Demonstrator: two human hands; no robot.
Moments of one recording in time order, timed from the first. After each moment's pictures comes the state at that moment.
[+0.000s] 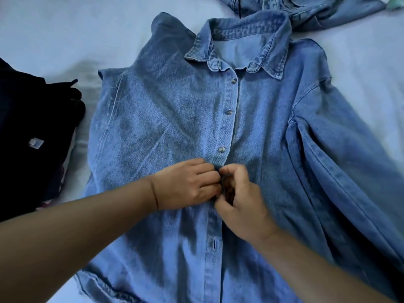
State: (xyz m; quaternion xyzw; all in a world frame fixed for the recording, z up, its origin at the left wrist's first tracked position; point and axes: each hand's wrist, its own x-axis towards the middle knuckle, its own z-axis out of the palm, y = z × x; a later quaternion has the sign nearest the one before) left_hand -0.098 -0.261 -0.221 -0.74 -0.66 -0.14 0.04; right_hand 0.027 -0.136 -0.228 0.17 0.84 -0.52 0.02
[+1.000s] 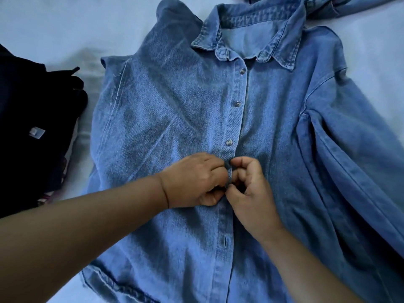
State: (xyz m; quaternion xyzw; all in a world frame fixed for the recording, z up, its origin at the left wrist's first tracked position) left_hand -0.087 -0.257 -0.220 -0.64 -0.74 -0.18 -0.08; right_hand 0.024 -0.142 -0.230 0.23 0.71 -0.66 -0.03
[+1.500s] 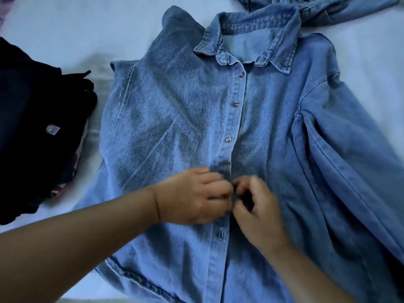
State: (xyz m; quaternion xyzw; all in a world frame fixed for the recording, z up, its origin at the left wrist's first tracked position) left_hand -0.063 -0.272 -0.198 -0.74 -0.66 -0.13 -0.01; right_hand 0.060 -0.137 -0.232 0.18 0.81 -0.55 -0.08
